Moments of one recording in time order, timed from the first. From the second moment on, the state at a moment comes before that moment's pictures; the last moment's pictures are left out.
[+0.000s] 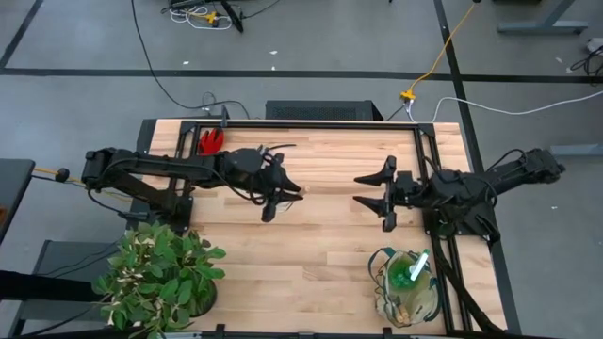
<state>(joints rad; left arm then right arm) 0.03 1.34 1.04 -0.04 0.11 -0.02 0.30 0.88 0.71 0.21 0.39 0.02</state>
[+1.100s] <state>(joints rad) 0.02 1.34 1.04 0.26 0.11 -0.07 0.11 1.14 0.95 0.27 0.09 0.07</state>
